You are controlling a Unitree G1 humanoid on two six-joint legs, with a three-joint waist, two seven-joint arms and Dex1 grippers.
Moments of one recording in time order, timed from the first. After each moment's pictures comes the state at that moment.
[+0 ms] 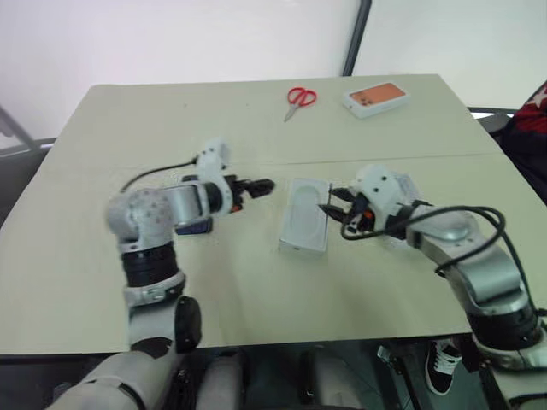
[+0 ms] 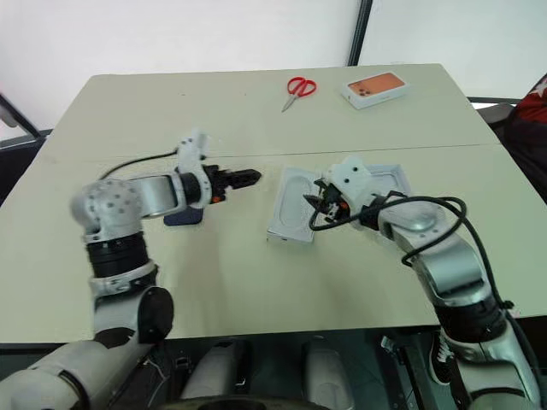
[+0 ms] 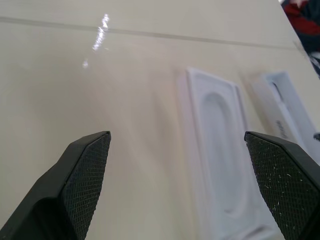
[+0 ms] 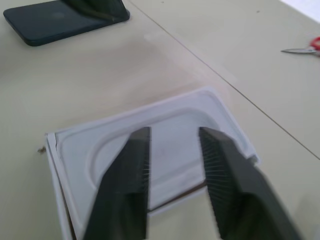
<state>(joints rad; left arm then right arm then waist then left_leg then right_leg) -0.71 0.25 0.27 -0.16 -0.55 1.39 -0.22 -0.51 -0.62 0.15 -0.36 0.26 0.81 0.58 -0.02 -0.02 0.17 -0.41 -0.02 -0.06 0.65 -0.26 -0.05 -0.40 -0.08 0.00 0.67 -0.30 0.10</state>
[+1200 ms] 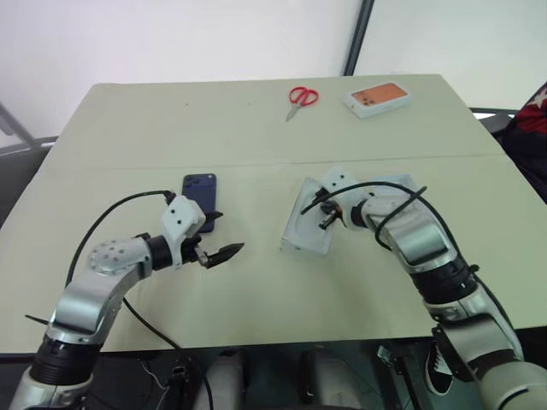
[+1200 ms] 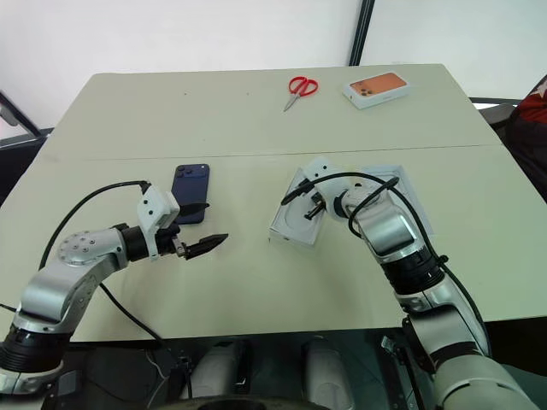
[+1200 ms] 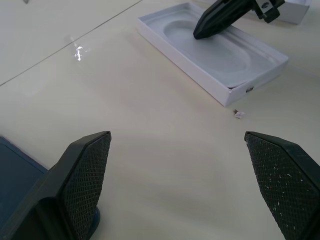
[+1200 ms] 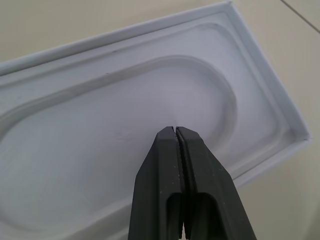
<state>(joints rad) -0.18 0.65 0.00 -0.34 -0.39 0.52 -0.79 -0.68 -0.50 0.31 -0.07 0.04 1.03 0.55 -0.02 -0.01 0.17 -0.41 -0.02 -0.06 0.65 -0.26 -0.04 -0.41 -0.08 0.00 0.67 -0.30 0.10</state>
